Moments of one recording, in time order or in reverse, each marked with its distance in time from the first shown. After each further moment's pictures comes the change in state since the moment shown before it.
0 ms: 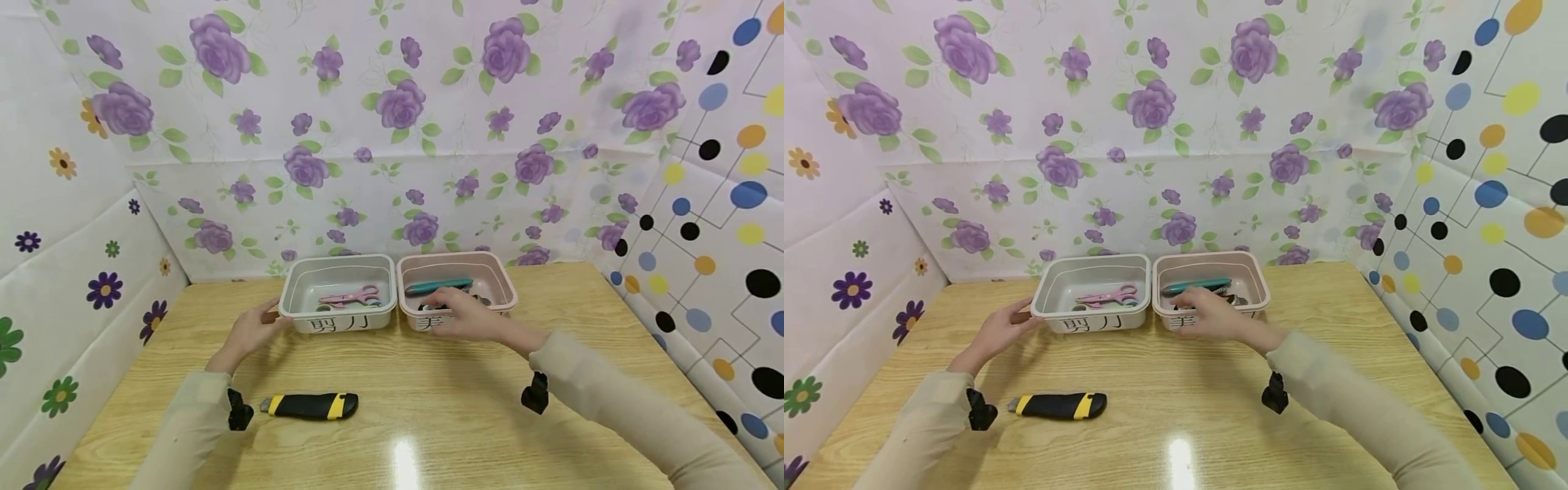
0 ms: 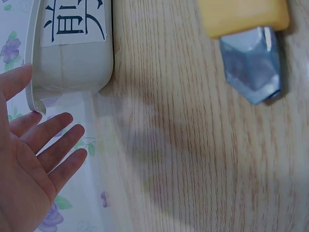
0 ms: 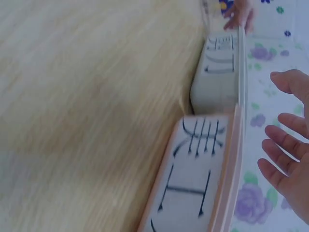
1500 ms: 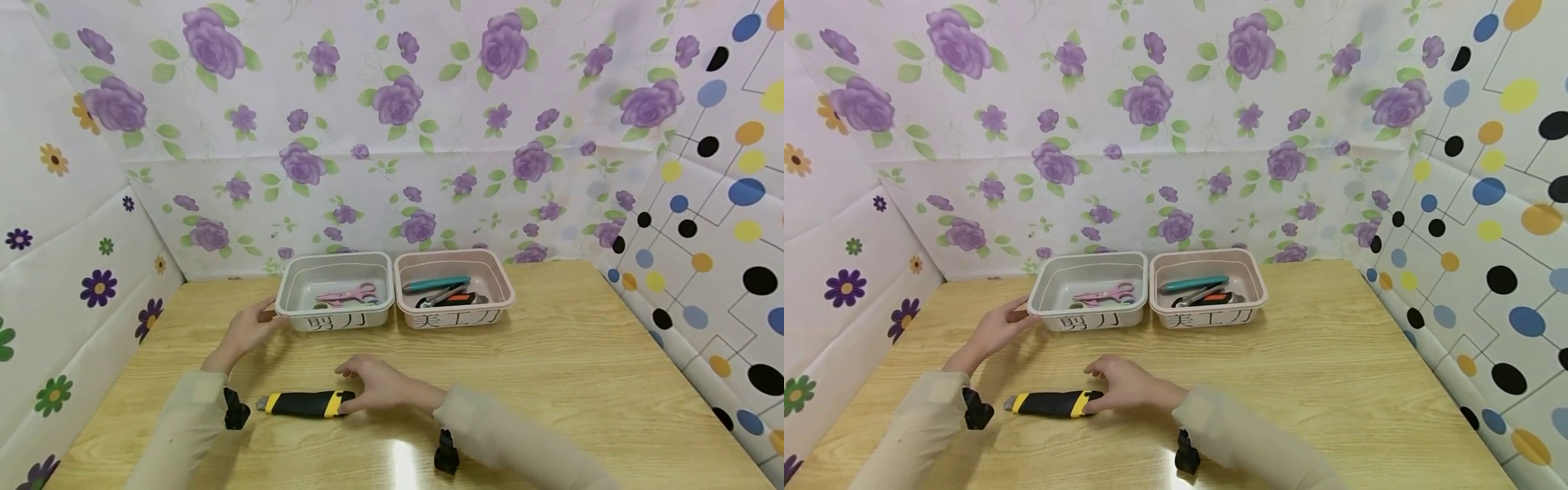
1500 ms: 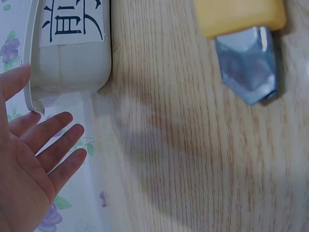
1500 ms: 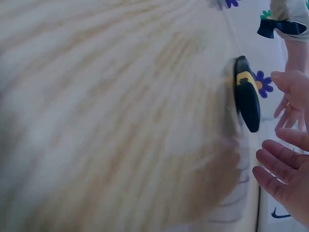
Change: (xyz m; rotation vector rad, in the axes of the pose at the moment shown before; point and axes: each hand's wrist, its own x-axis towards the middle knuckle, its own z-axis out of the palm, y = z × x) left_hand -0.001 -0.001 0.002 0.001 0.008 0.021; right_hand 0.043 -0.067 0.146 0.044 -0.113 -0.079
